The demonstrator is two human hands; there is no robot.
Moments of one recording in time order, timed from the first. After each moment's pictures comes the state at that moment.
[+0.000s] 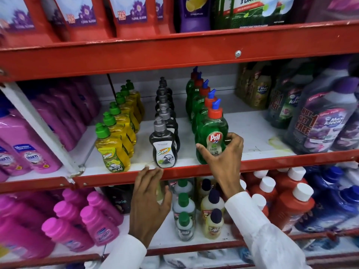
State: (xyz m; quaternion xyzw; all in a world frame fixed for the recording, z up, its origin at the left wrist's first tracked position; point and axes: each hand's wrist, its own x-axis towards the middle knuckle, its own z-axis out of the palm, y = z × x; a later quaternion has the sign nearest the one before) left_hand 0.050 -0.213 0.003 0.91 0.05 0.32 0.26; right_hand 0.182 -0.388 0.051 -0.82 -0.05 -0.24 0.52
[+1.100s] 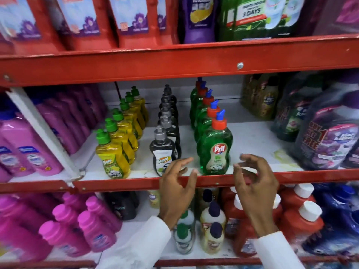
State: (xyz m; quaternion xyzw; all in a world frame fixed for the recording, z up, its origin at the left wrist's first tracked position) left_hand 0.109 -0.268 0.036 0.79 0.03 0.35 0.50; right_hand 0.155 -0.449 0.047 -0.76 -0.10 -0.29 0.58
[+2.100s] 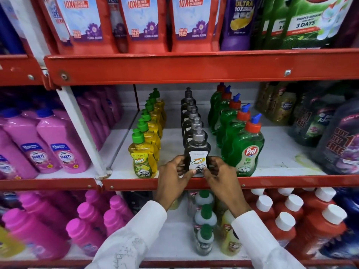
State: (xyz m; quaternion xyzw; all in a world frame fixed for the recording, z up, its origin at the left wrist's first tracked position) left_hand 0.119 -0.165 0.032 0.84 0.04 0.26 0.48; right_hand 0.158 -0.325 0.045 -0.88 -0.19 -0.09 0.43
